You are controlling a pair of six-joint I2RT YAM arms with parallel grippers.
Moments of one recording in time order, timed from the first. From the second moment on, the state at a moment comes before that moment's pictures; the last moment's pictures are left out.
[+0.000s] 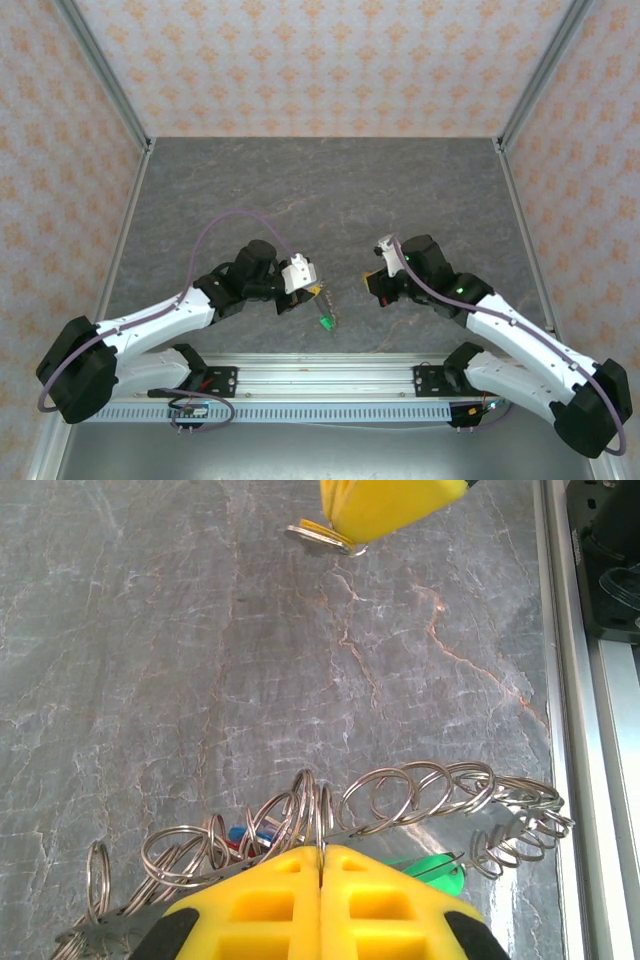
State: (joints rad) left arm -0.70 1.13 0.57 -0.08 0.45 0.36; right arm 0.65 0.90 0.63 -0.48 -0.29 0.21
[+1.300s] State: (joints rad) left arm -0.70 1.13 0.58 -0.10 0.45 0.38; right arm 0.68 1.53 0.84 -0.61 -0.16 0.35
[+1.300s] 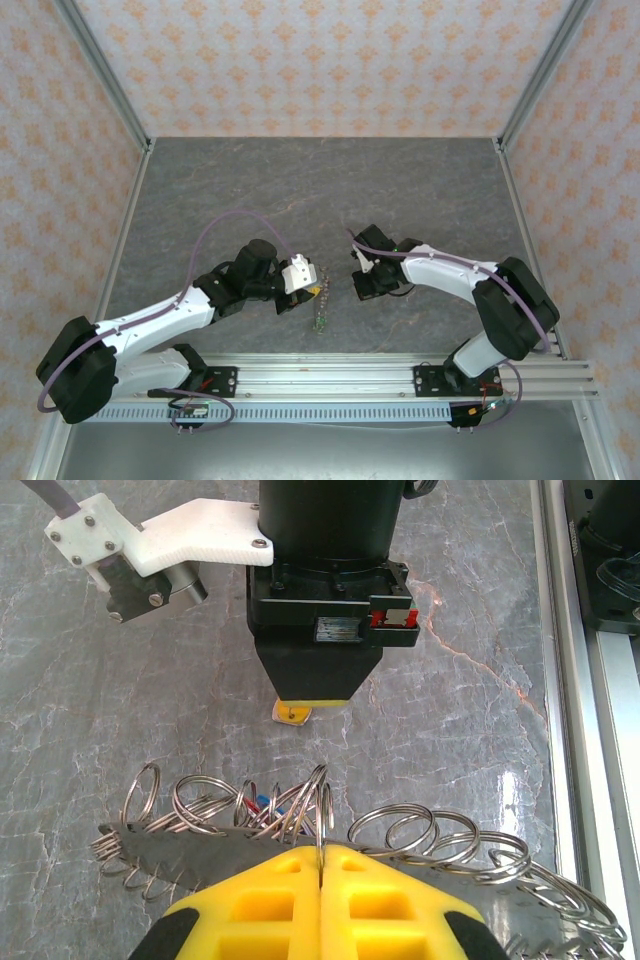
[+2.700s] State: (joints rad) left arm -0.70 1.13 0.58 -0.11 0.45 0.38; right arm 0.68 1.57 0.84 -0.56 -0.12 0.40
